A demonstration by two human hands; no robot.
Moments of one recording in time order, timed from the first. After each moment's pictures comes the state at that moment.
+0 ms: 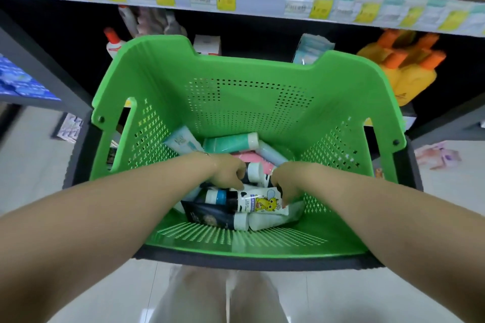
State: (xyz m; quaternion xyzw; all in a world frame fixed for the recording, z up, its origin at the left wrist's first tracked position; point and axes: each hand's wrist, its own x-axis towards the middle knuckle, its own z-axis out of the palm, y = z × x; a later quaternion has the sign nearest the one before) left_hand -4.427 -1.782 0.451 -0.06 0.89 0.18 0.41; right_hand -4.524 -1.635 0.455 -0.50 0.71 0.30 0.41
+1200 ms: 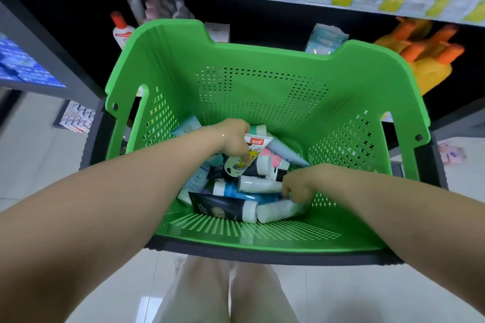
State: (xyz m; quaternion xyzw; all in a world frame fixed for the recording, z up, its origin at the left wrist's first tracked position) left_hand -4.441 -1.801 0.478 -0.18 0.90 0.28 0.30; right_hand -4.518 -1.629 0.436 -0.46 0.68 0.30 0.49
